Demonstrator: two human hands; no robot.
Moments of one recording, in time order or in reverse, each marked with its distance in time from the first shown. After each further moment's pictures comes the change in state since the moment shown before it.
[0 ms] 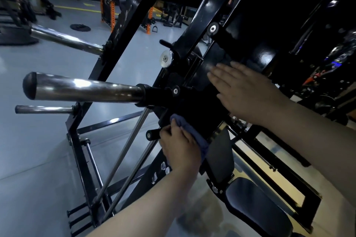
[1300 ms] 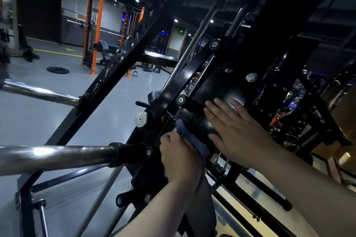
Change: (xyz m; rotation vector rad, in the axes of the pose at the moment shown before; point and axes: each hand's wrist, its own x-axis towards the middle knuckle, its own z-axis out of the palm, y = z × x) left_hand 0.014 0.149 0.015 -0.059 -0.107 0.273; right_hand -0.011 0.063 -0.035 -0.111 -0.028 0.189
